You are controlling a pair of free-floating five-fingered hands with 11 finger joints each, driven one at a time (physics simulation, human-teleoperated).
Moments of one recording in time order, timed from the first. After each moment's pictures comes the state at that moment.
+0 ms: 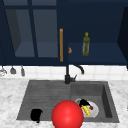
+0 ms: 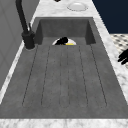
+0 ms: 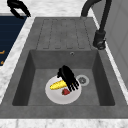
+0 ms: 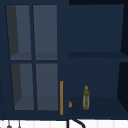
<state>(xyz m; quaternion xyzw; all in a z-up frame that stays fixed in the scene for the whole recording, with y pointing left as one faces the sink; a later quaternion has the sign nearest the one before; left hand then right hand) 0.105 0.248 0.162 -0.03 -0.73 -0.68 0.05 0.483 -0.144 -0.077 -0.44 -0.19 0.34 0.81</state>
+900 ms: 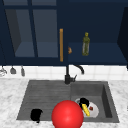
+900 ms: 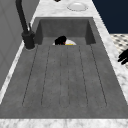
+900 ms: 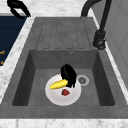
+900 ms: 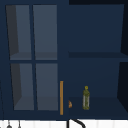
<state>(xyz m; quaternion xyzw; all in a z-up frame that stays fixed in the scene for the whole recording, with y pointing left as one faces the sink) 0.105 0.248 0.162 -0.03 -0.73 -0.68 0.05 0.497 -0.141 -0.068 -0.48 -0.16 0.35 0.79</state>
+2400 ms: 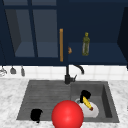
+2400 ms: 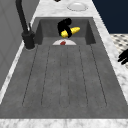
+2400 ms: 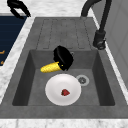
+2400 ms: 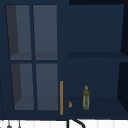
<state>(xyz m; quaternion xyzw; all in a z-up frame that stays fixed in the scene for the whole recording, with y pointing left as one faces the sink) 0.105 0.248 0.162 -0.03 -0.73 -0.68 0.05 0.461 -0.147 0.076 -0.47 -0.22 0.34 0.79</state>
